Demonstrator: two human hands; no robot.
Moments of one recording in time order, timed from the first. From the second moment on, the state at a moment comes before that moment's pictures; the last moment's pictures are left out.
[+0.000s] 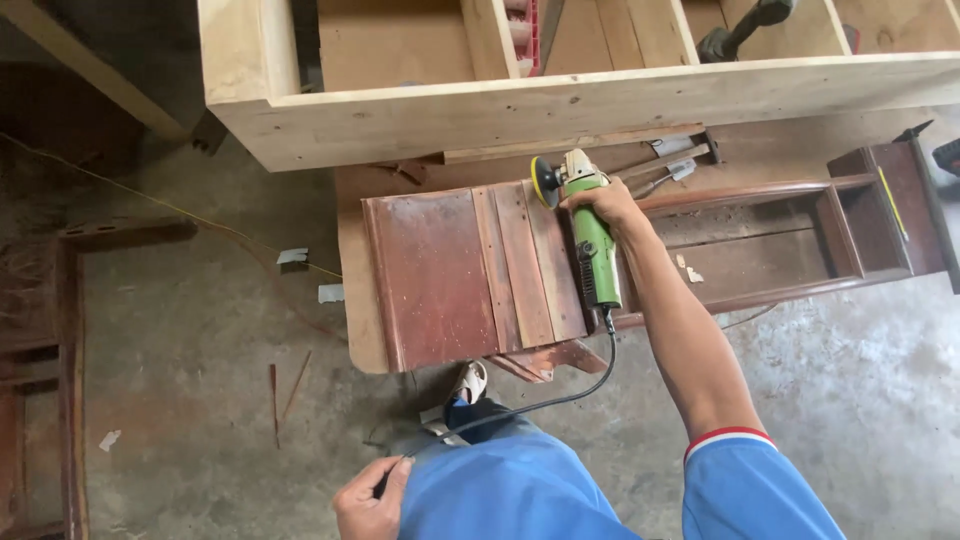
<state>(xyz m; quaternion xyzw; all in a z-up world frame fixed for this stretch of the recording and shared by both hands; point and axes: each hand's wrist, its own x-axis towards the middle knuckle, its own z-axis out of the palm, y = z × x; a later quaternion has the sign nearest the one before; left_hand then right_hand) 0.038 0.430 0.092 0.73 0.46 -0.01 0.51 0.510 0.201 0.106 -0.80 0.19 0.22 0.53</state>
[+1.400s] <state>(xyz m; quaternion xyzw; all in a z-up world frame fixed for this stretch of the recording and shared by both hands) 0.088 0.595 0.070 0.80 0.11 -0.13 0.58 0.310 0.192 0.138 -0.84 0.36 0.27 0.29</state>
